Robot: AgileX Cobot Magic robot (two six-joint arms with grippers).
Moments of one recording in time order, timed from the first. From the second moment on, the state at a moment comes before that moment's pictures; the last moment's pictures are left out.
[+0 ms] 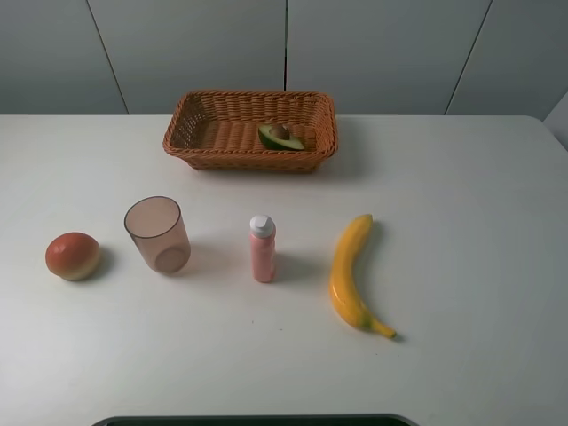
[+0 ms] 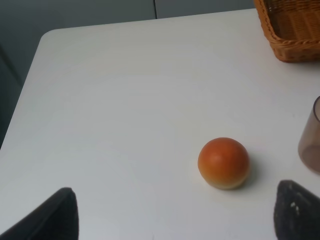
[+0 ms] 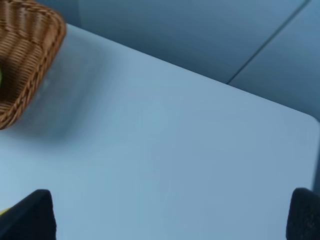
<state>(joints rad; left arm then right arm) -0.21 0.00 -0.51 0.10 1.08 -0.04 0.03 1.43 -1.60 0.01 1.16 -0.33</state>
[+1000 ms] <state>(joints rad) -0.21 0.00 -0.51 0.10 1.08 -0.04 -0.03 0.21 -0.67 0.02 1.11 -0.12</state>
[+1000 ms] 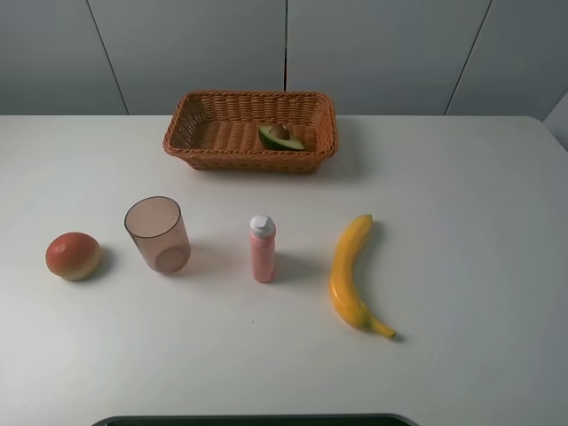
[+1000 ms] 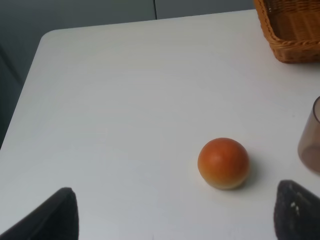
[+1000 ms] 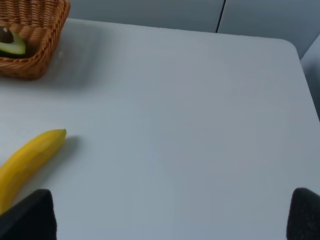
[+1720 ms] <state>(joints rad) -0.21 0.00 -0.51 0.10 1.08 -0.05 -0.03 0.00 -0.51 0.02 1.10 -0.04</state>
